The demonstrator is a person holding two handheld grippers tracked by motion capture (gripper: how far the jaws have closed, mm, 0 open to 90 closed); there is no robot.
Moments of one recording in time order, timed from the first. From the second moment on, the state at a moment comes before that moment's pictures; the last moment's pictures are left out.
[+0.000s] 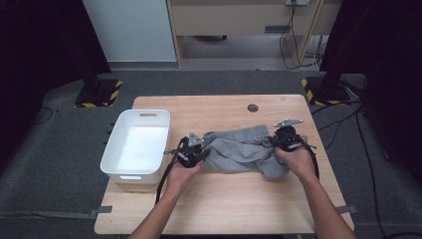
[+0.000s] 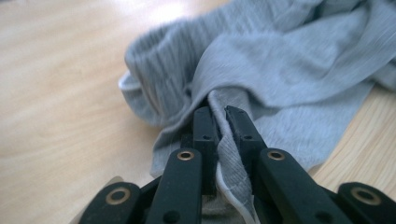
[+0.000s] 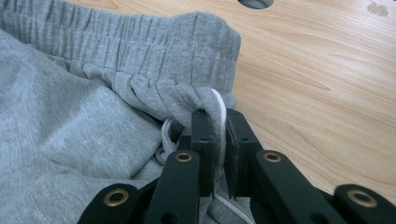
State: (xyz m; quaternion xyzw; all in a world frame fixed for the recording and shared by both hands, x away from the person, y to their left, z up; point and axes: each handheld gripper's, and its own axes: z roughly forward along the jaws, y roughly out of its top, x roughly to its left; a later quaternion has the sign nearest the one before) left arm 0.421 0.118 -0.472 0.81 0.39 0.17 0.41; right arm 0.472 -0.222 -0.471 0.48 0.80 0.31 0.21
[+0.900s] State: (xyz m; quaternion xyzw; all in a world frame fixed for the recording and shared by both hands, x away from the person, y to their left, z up) left arm 0.389 0.083 -0.524 0.86 0.31 0.08 0.39; right arm 0.478 -0.234 -0.442 0.49 0.77 0.34 0.23
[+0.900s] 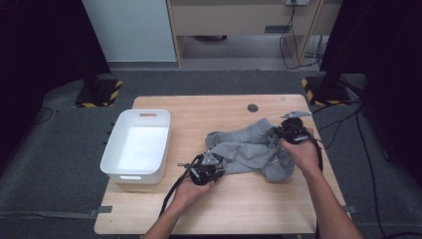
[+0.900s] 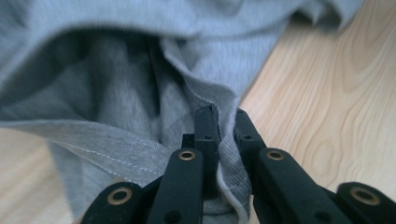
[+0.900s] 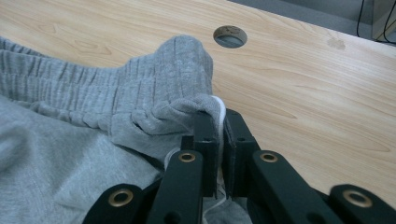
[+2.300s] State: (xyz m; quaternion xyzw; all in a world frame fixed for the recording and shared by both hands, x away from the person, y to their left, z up) left arm 0.442 0.116 -0.510 0.82 0.40 0.14 0.39; right arm 0.474 -0.234 -0.449 0.48 0.78 0.34 0.22
